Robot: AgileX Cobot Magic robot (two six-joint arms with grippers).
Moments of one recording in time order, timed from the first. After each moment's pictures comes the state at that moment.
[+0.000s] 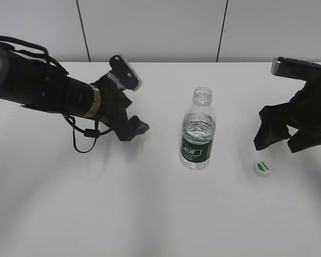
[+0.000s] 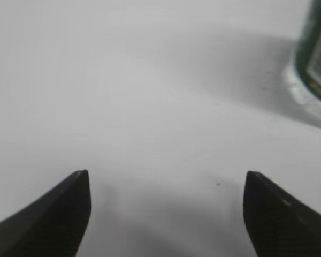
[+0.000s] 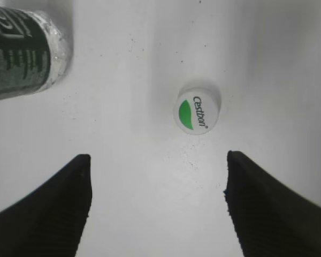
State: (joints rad) left arm -0.47 2.06 -1.14 1.45 -0.28 -0.86; right arm 0.14 1.67 -0.96 0.38 0.76 -0.22
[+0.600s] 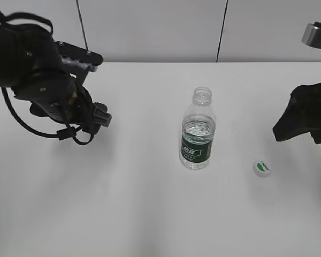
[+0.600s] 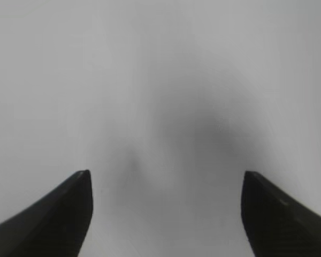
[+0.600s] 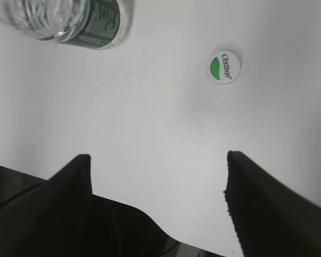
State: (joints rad) left arm -0.62 1.82 -1.08 0.72 0.59 -0.81; right arm 0.14 1.39 -0.94 0.39 0.95 -0.22
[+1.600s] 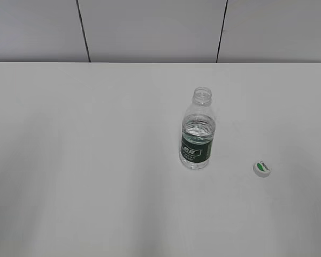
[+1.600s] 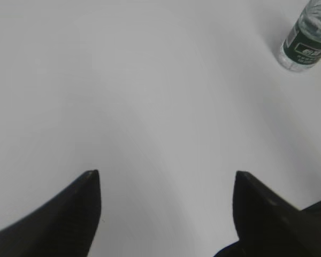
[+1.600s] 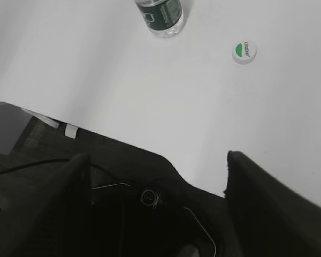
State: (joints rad) left arm -0.65 0.77 -0.79 0.21 0.90 -0.24; right arm 0.14 0.49 -0.68 0.40 1.15 -0.24
